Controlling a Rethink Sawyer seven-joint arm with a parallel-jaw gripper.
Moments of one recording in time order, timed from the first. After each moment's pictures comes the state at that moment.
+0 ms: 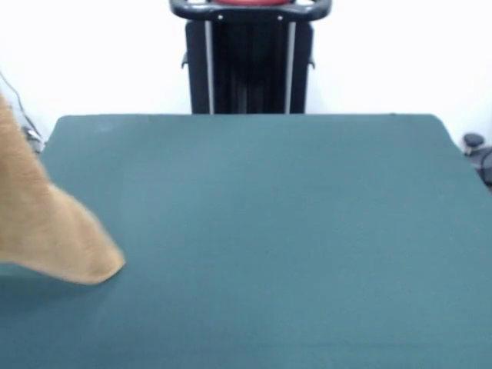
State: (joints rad) arm -0.29 -0.73 -0.27 1.26 -0.26 0.65 2.70
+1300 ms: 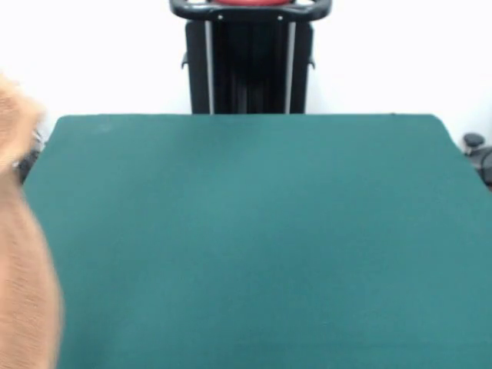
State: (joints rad) arm -0.01 -0.60 -0.62 1.37 -0.09 -0.21 2.70
